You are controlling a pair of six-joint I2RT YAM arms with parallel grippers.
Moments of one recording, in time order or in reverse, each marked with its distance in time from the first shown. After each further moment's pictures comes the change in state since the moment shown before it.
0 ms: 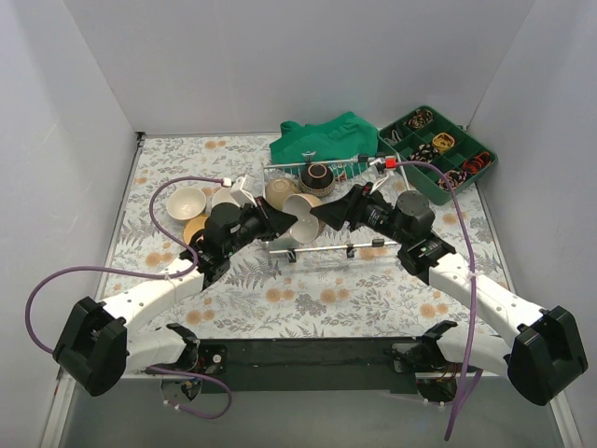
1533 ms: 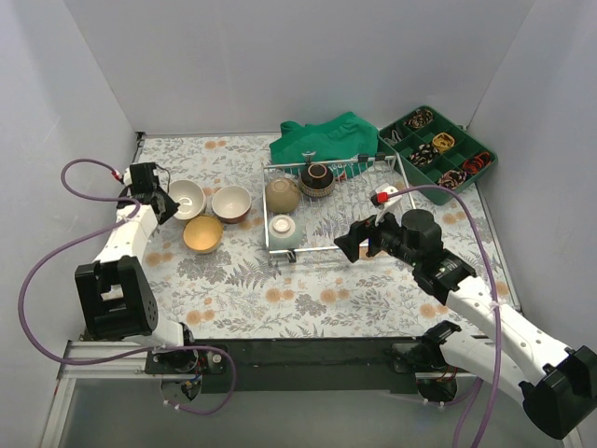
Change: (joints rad) left arm 0.776 0.299 0.397 -0.766 -0.304 0.243; right arm 0.003 -0.225 -0.085 -0.436 0.202 -0.591
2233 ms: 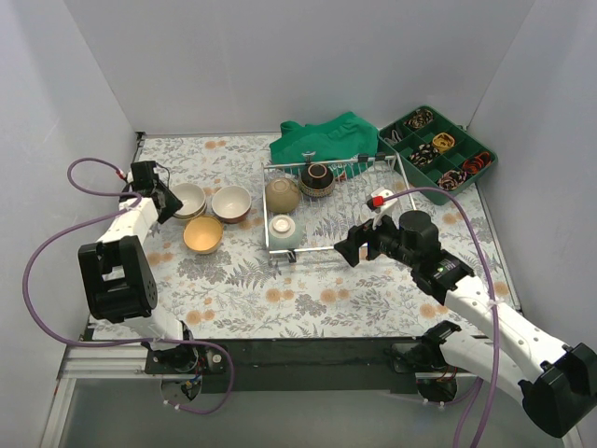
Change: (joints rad) left arm 0.032 0.136 0.040 0.073 0.065 0.014; right arm 0.000 0.009 -0.016 -0.020 -0.027 -0.042
